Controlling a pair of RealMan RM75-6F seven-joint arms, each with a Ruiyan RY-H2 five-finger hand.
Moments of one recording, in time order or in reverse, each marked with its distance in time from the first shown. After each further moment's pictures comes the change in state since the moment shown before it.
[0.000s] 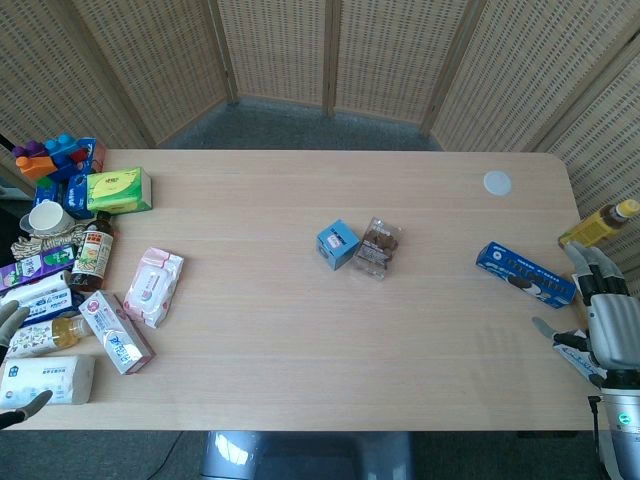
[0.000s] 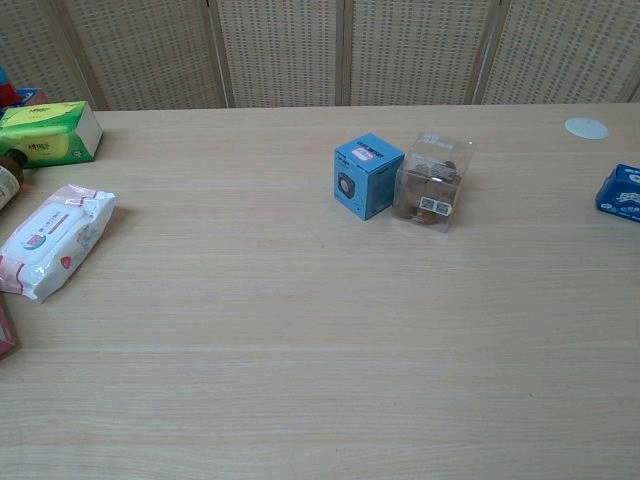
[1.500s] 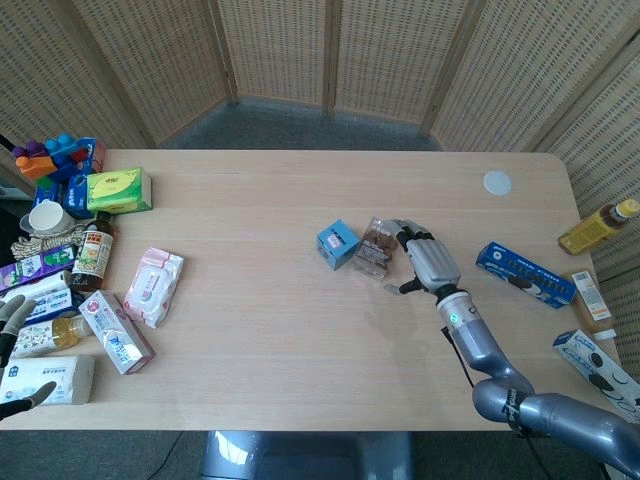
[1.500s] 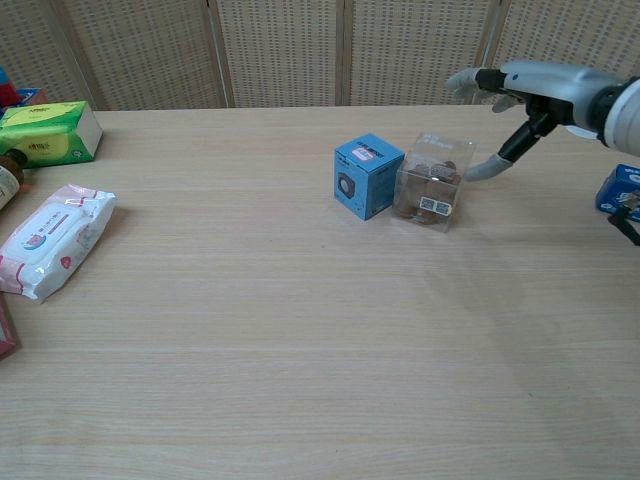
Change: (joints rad) left arm -0.039 -0.036 -0.033 -0.005 -0.116 -0.079 0.072; right arm 0.544 -0.401 0.161 0.189 0.411 -0.649 -0.246
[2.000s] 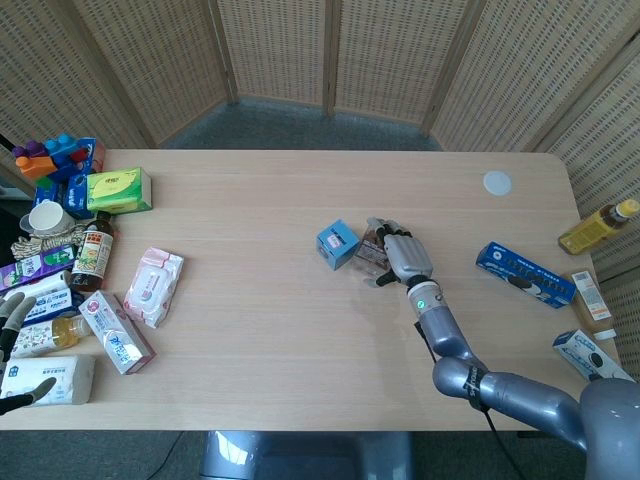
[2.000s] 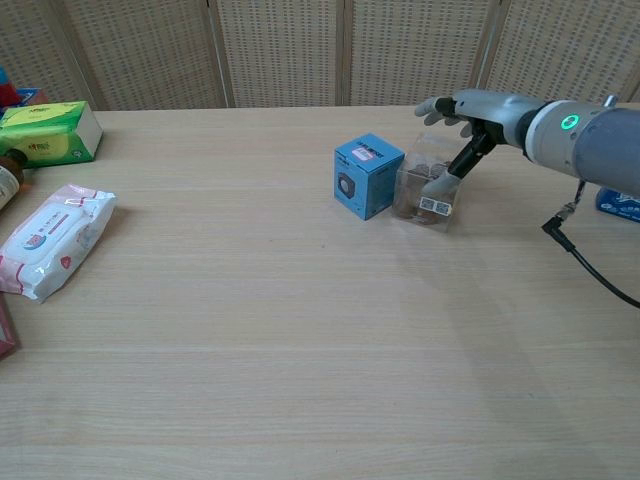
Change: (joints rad) left arm -0.015 -0.017 -0.016 0.007 -0.050 -0.019 0.020; right arm 0.137 -0.162 0.014 0.138 0.288 -0.021 -0.191
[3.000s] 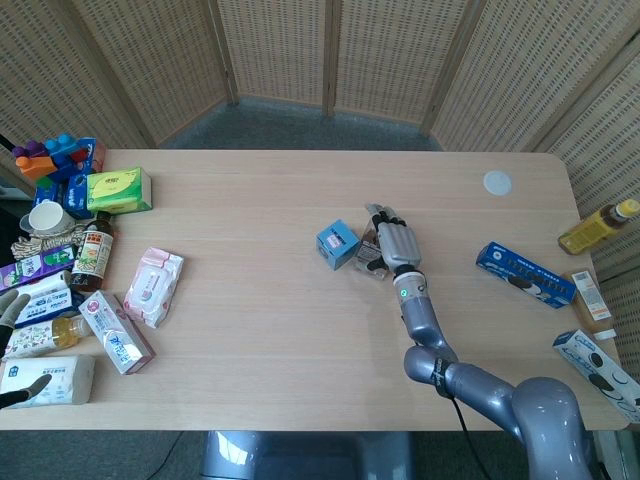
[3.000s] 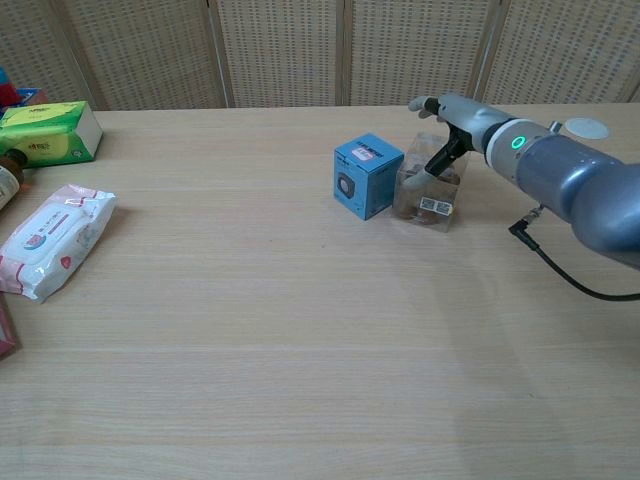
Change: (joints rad) left arm -0.013 0.003 -0.007 0.006 -0.039 -0.016 -0.008; right arm 0.073 -0.255 0.026 0.430 -0.110 0.011 0.165
